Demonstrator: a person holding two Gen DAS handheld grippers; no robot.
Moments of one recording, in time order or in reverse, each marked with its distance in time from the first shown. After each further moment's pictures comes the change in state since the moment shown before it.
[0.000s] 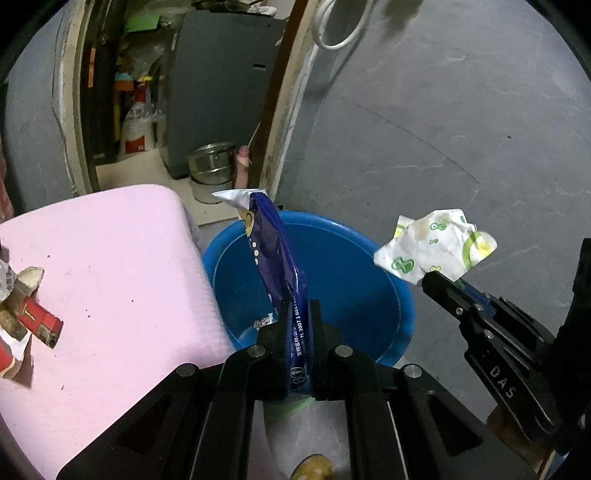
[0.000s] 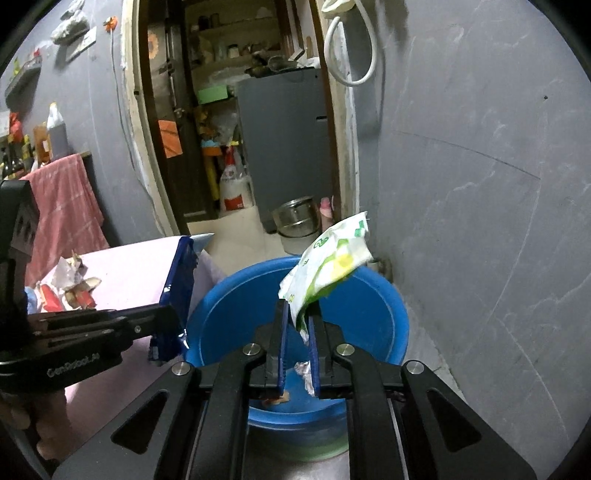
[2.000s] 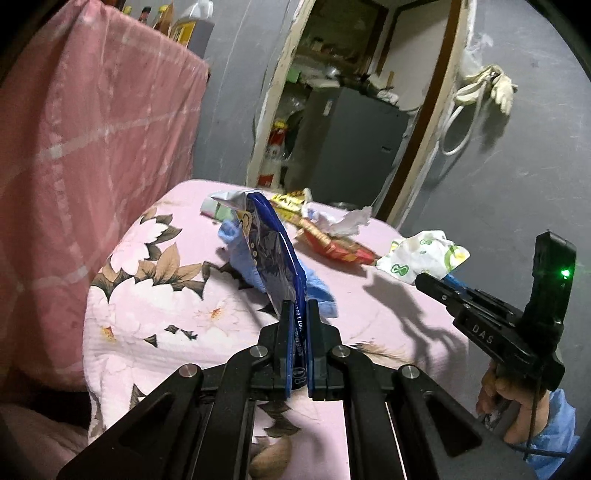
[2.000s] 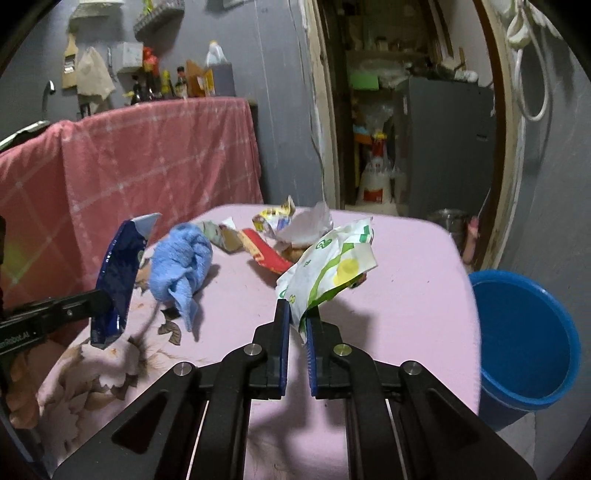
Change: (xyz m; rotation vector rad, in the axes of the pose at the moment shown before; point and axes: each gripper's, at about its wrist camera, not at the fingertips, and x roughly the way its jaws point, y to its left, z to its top) left arm -0.266 0.150 -0.153 -0.255 -0.313 0.273; right arm -0.026 0.229 -0.045 -0.276 0.003 0.411
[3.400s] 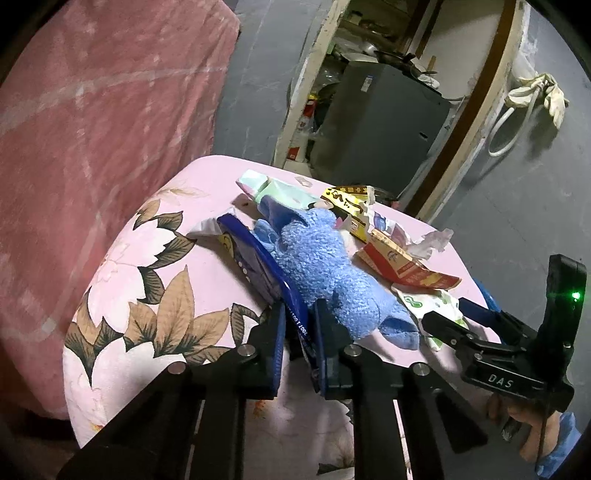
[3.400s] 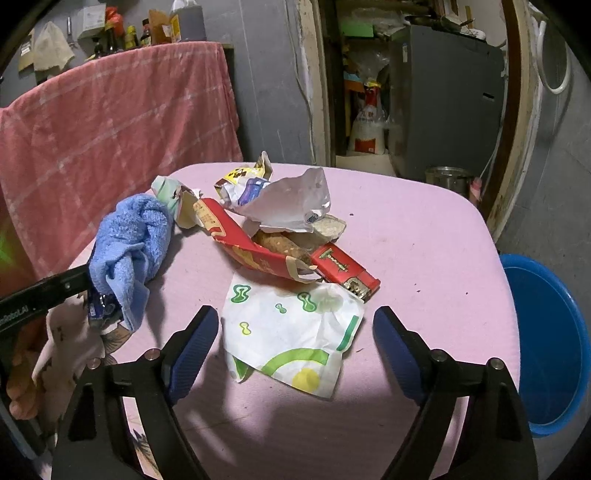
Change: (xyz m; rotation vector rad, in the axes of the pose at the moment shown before) left arm 0.080 0.055 0.045 -0.099 0.140 0.060; right arm 0.098 -0.016 0.024 0.034 0.259 -0.039
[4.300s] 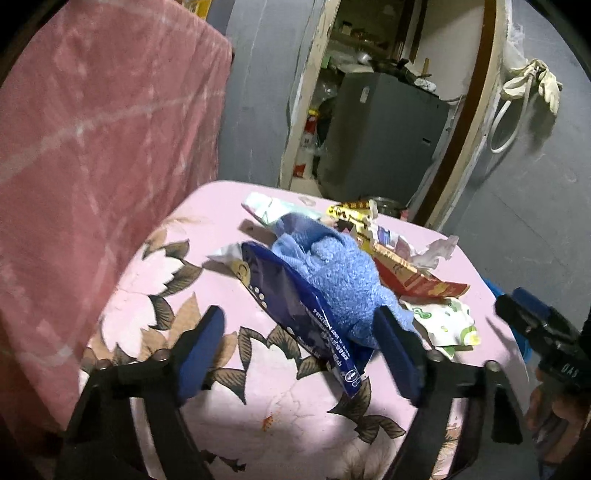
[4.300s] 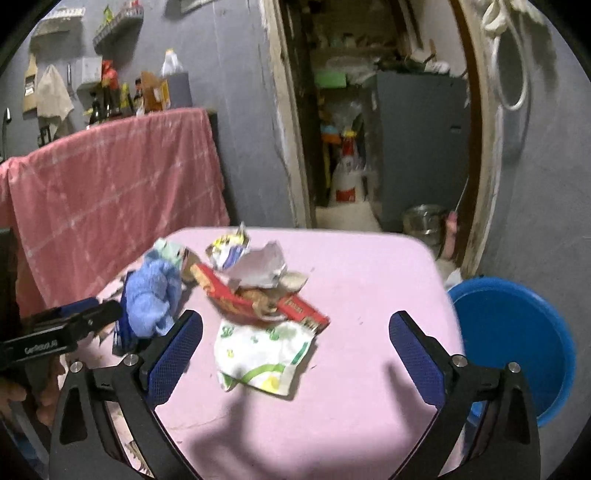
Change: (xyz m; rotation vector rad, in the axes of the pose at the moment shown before) left arm 0.008 0.001 0.001 0.067 -0.058 0.056; right arm -0.051 -0.016 -0.003 0.066 -0.211 -0.030
